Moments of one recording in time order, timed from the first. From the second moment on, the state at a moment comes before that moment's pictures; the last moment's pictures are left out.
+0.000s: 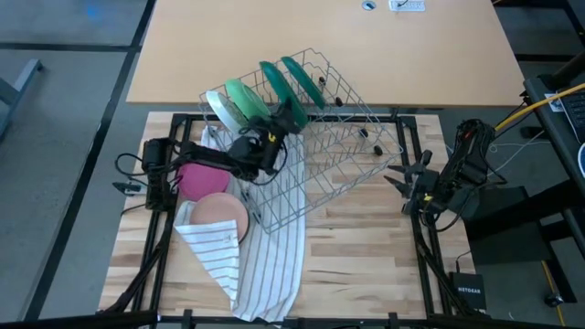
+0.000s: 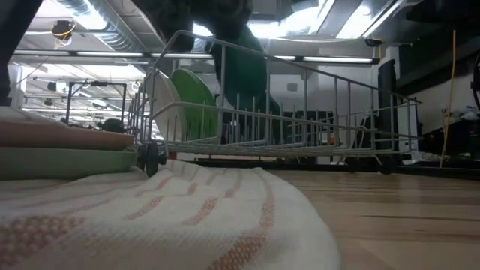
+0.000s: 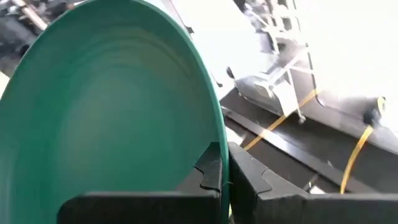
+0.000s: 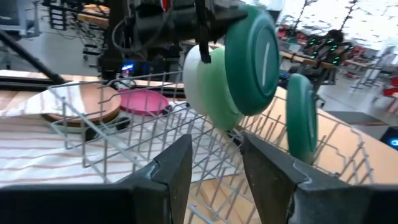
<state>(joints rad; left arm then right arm) 0.15 1.90 1.17 1.48 -0.96 -0.32 1.01 0.39 0.57 -0.68 1.38 0.28</state>
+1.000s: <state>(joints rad) 0.36 1.90 1.16 1.18 -0.87 -0.63 1.01 0.39 0.57 -0.69 1.41 0.28</state>
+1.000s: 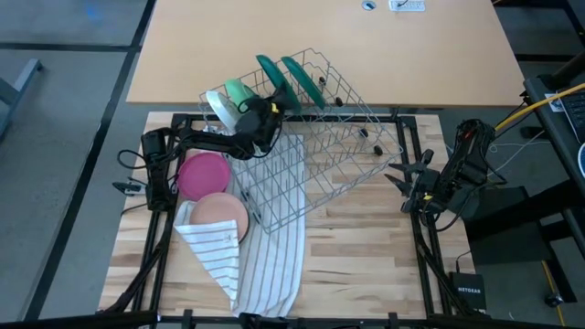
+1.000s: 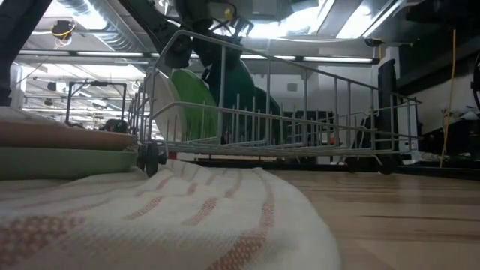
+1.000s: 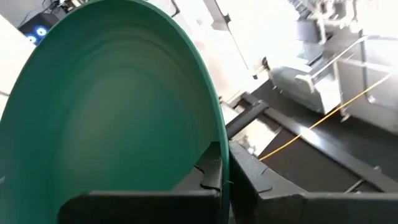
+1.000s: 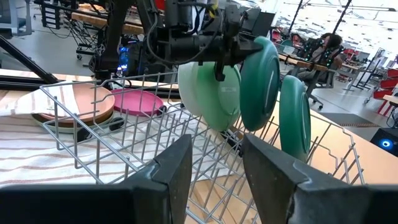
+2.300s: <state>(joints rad) 0.40 1.90 1.16 1.10 -0.93 -0.50 1.01 0.39 0.57 -0.69 1.40 0.28</state>
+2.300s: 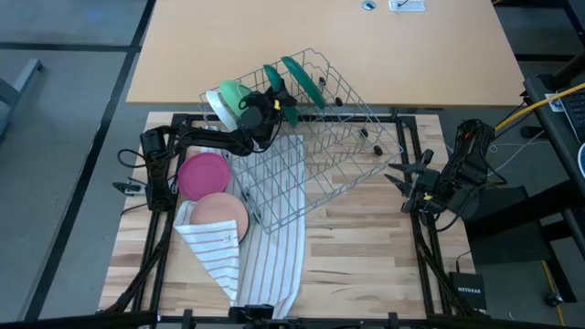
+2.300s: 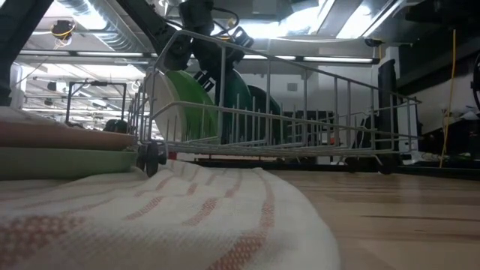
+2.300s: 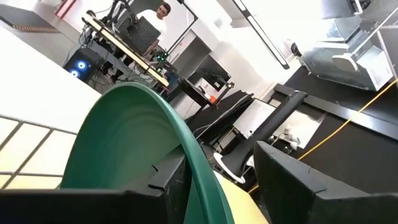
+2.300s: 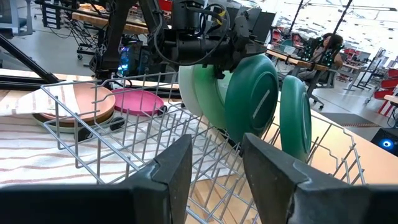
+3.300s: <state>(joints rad) 0.46 1.90 1.16 1.19 -0.92 -0.63 1.01 0.39 0.57 -0.69 1.40 0.28</state>
